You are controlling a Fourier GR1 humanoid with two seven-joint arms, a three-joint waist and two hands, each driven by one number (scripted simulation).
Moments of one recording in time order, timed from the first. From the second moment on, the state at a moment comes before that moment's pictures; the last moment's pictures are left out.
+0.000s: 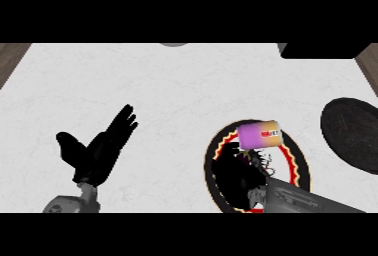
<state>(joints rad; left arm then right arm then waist) -0.07 0.15 -0.18 -1.55 0.26 0.02 0.21 -0.66 -0.49 1.19 -1.53 1.51 0.63 -0.01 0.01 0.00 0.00</state>
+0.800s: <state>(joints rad) -0.01 0.16 -0.09 -1.56 0.28 0.03 0.19 -0.29 -0.31 0.66 -1.54 1.29 0.39 0.30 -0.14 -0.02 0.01</state>
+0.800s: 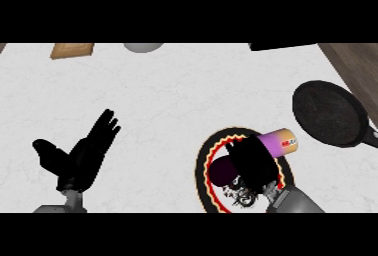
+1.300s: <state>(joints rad) 0.00 0.17 -0.10 -1.58 0.28 0.01 0.20 0.01 -0.19 0.46 -2.01 1.23 0.08 0.57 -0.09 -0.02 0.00</state>
